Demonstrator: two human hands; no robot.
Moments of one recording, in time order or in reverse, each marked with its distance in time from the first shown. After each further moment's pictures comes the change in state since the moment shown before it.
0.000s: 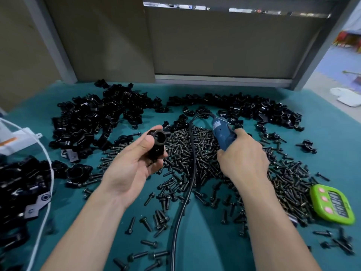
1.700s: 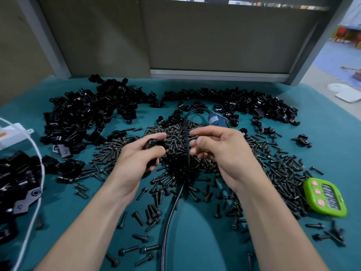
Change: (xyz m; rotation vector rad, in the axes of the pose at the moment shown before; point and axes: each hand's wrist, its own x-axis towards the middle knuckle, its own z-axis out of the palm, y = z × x) left_hand 0.007 -0.021 0.007 0.423 0.105 0.045; right_hand -0.018 0.001 -0.010 1.122 -0.472 -0.169
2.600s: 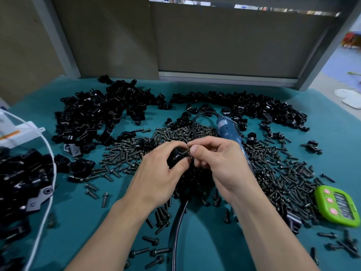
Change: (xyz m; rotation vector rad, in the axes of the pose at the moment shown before) left_hand -0.011 -0.008 0.012 0.722 -0.014 0.478; right_hand 0.000 0.019 0.024 0.119 -0.029 -0.059
